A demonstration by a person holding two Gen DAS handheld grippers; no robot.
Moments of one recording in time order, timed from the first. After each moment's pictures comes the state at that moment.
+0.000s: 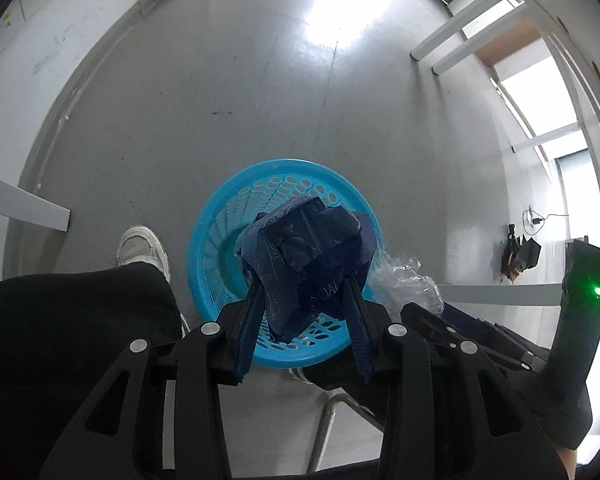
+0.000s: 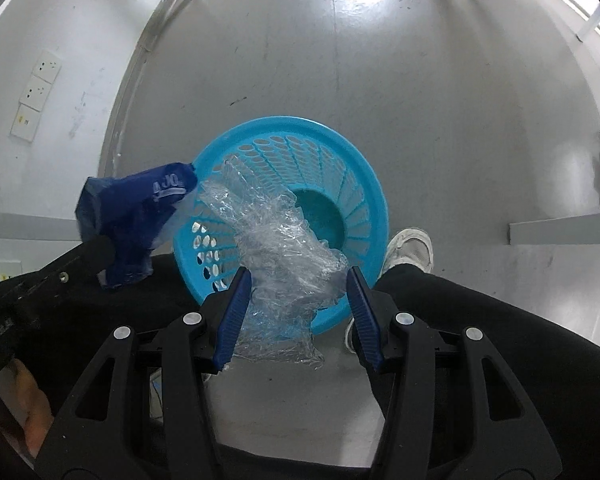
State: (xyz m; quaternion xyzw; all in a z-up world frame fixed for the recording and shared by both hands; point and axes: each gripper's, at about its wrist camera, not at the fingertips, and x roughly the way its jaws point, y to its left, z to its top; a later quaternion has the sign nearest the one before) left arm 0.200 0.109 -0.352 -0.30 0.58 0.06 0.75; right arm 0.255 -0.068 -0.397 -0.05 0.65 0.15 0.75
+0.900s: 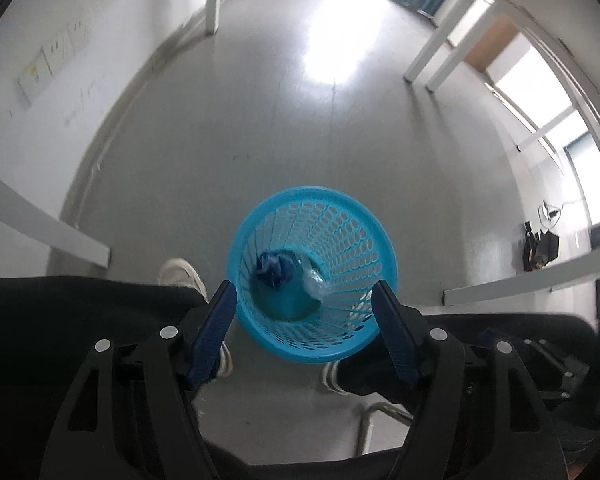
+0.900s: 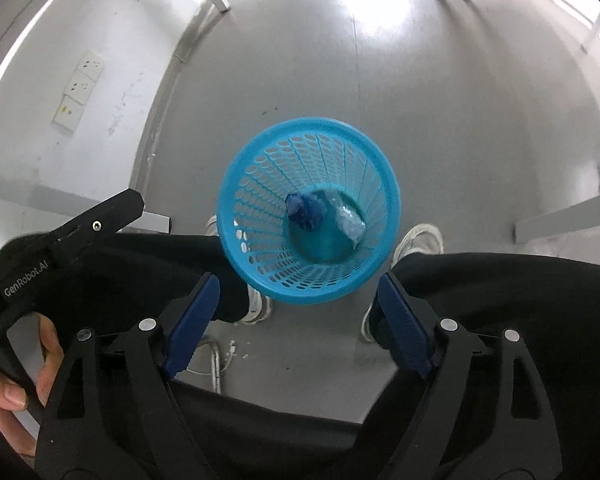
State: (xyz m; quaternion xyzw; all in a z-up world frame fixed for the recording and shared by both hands) left arm 0.160 0.091 -0.292 -0.21 0.53 0.09 0.81; right arm 0.183 -0.085 -0.334 -0.03 0.60 0.20 0.78
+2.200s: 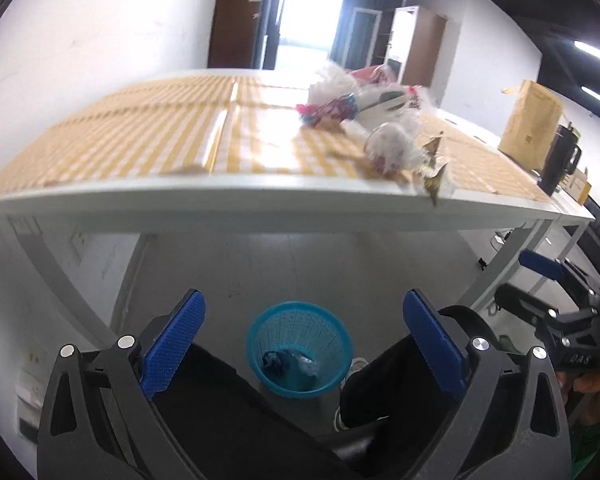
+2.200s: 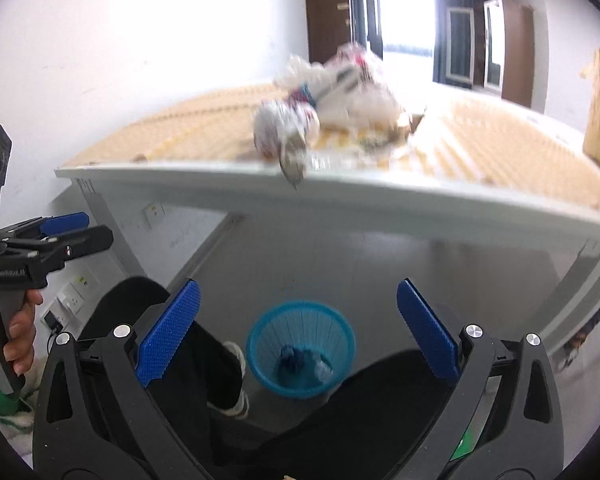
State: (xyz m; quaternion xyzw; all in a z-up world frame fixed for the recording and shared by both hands) left arm 0.006 0.051 -0.064 -0.10 0.32 0.04 0.94; right arm 0.025 -0.144 -0.089 -0.08 0.26 0.28 0.92
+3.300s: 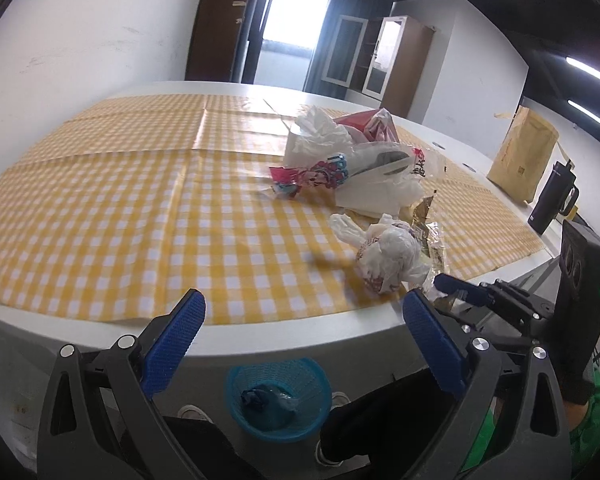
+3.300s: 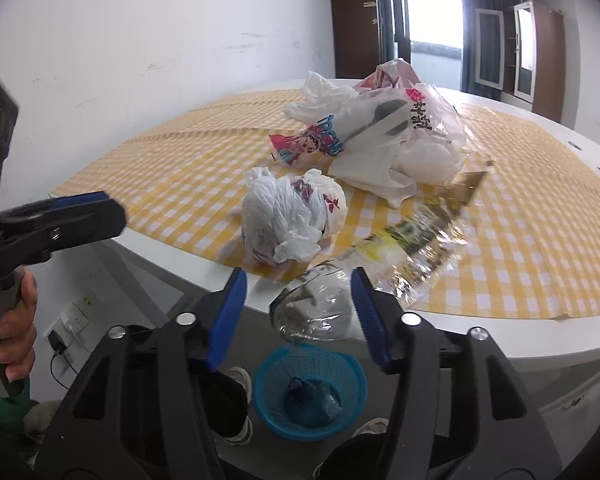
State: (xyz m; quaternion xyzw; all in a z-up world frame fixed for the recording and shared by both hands) left arm 0.105 0.072 -0.017 -0.12 0.31 0.00 0.94; right arm 0.127 -0.083 -0.069 -0.10 0.27 0.32 0.90
